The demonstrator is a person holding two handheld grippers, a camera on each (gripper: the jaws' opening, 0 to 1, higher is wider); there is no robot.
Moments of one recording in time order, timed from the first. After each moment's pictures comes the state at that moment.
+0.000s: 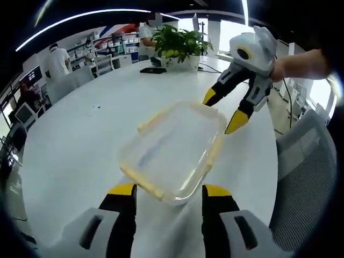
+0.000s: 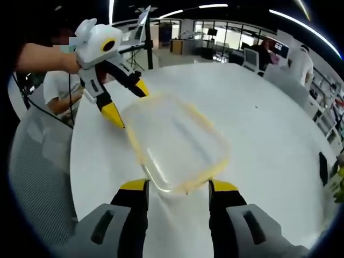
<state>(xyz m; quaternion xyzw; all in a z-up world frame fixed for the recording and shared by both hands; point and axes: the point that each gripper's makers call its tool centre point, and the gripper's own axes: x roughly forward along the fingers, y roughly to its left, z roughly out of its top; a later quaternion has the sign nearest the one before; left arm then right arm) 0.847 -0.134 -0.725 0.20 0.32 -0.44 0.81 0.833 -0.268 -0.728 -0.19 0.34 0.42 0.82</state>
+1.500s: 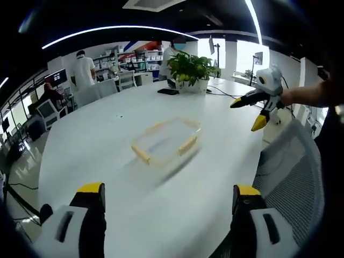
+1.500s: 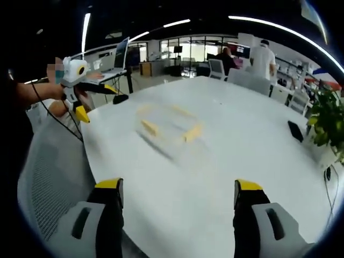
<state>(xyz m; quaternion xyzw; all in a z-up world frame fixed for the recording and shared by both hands) 0.759 -0.078 -0.670 0.14 0.26 -0.38 0.88 0.734 -0.350 -0.685 -0.10 0.29 0.33 0.89</state>
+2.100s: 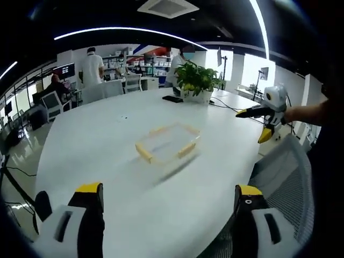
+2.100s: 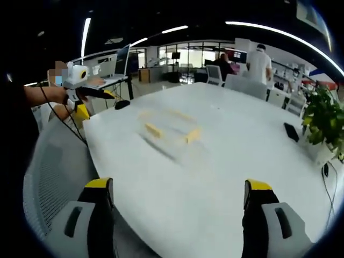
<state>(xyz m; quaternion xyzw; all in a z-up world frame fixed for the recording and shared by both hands) 0.750 -0.068 -0.656 0.08 0.25 -0.37 0.89 0.717 -0.353 -0.673 -0.09 0.27 0.33 0.90</state>
